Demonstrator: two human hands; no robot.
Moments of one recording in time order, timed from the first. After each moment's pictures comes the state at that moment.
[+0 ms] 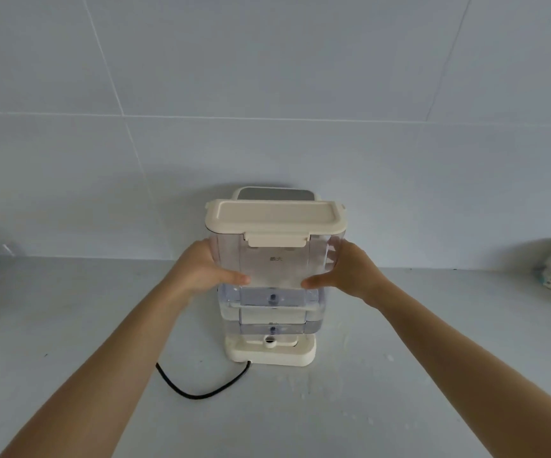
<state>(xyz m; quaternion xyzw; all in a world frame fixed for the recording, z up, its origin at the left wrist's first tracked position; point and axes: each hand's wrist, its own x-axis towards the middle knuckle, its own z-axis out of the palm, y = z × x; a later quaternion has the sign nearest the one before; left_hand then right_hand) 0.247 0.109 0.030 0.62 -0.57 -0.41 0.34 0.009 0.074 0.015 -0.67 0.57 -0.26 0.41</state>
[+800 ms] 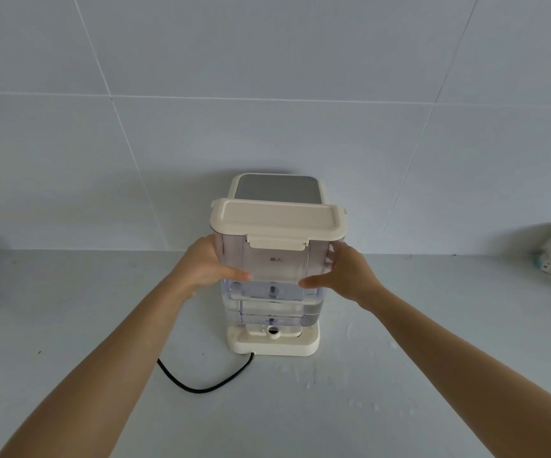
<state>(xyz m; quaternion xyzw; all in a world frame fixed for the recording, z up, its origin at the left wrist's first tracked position) 0.261 0.084 -0.001 0.63 -0.58 -0.42 0.31 0.026 0.072 -0.017 -0.64 0.59 -0.29 0.40</state>
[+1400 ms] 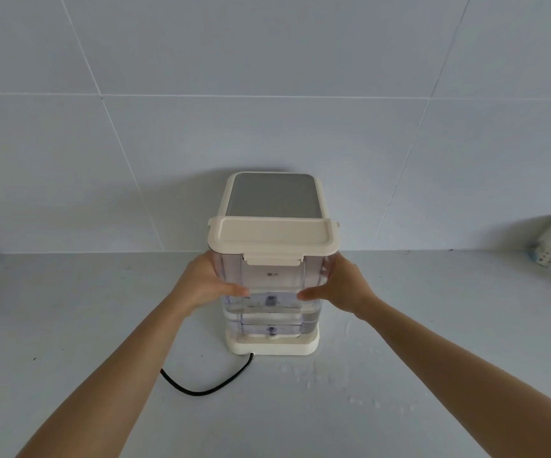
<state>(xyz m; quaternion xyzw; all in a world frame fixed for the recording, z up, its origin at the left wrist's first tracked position) 0.262 0.087 -0.031 0.63 -0.59 -0.40 0.31 0.027 0.076 -0.038 -0.64 0.62 -0.25 0.39</state>
